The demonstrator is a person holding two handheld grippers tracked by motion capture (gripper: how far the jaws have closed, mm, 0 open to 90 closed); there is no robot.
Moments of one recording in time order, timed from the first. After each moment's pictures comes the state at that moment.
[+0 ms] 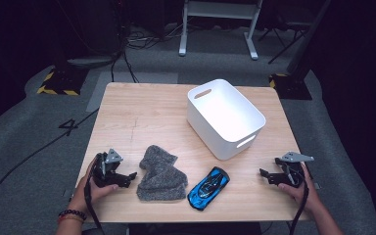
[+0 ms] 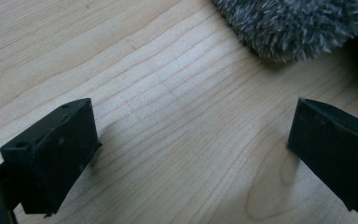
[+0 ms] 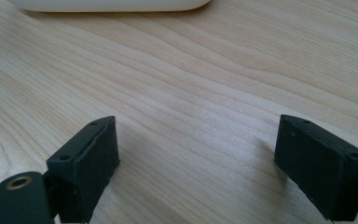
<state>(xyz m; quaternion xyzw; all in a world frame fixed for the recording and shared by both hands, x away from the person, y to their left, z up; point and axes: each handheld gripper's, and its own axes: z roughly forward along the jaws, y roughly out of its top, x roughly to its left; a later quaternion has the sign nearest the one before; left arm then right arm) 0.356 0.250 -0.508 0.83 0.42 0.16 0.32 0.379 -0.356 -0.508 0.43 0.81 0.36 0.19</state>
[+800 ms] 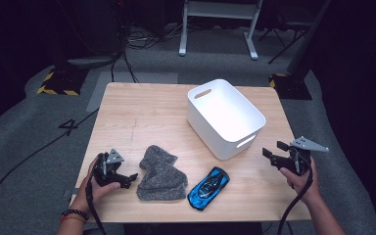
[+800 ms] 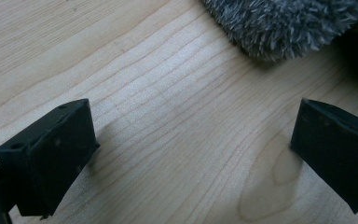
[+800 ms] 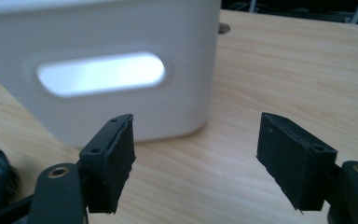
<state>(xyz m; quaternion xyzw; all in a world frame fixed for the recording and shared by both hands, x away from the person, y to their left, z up) 0.356 0.248 -0.508 0.84 0.40 0.15 0.32 0.382 -0.336 -0.431 0.46 0.73 0.45 0.23</state>
